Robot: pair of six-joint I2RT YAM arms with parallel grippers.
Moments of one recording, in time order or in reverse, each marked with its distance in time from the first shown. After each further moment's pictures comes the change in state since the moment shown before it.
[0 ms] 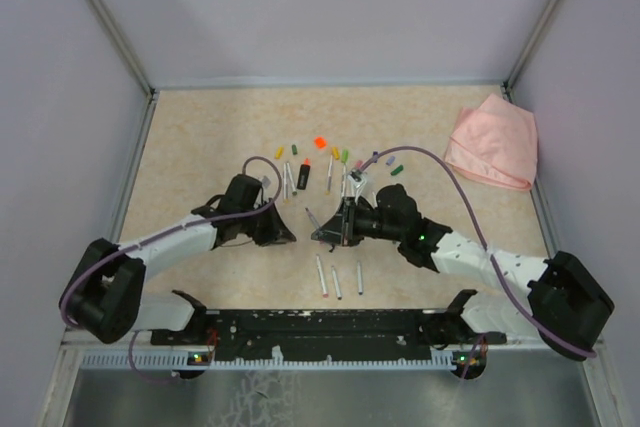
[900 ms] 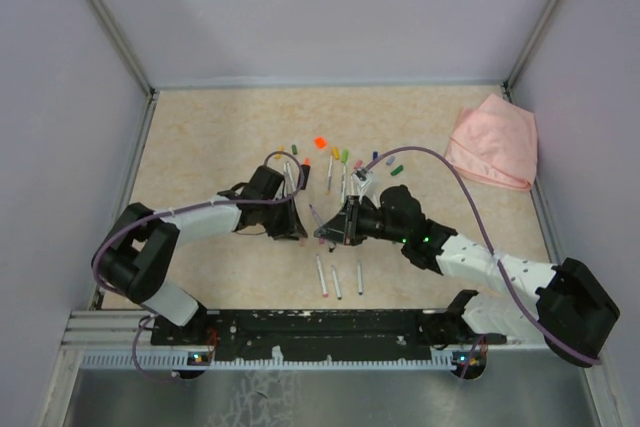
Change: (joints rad) left arm -0.069 0.286 0.173 -0.004 -0.061 0.063; right arm 0.000 -0.055 -0.013 -0.035 0.055 0.009
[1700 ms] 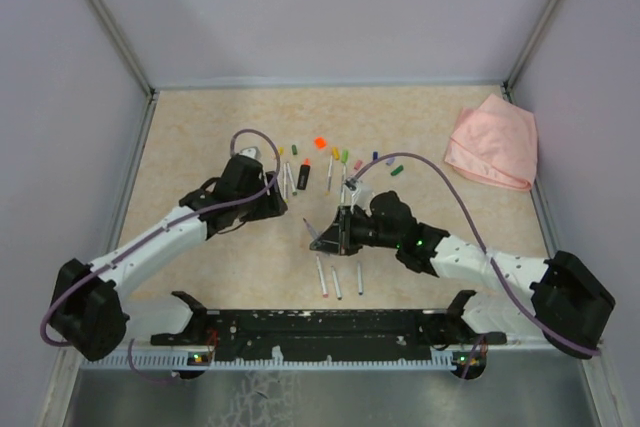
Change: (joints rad) left arm 0.000 -0.338 0.060 -0.225 -0.364 0.108; right arm 0.056 0.030 0.000 -0.024 -0.003 -0.002
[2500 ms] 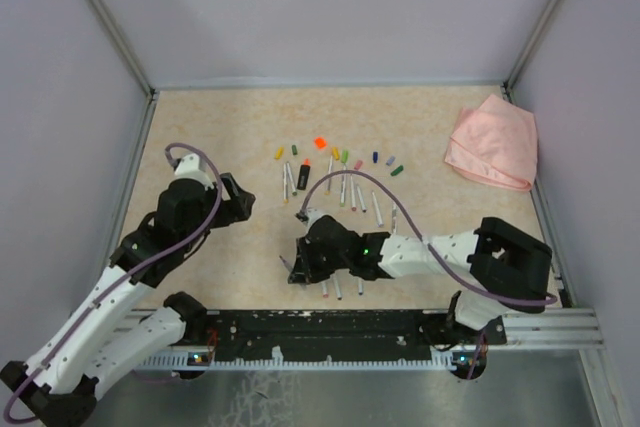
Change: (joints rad) left arm 0.002 -0.521 -0.012 -0.163 -0.204 0.057; right arm 0.299 0.349 0.205 -0.176 0.223 0.003
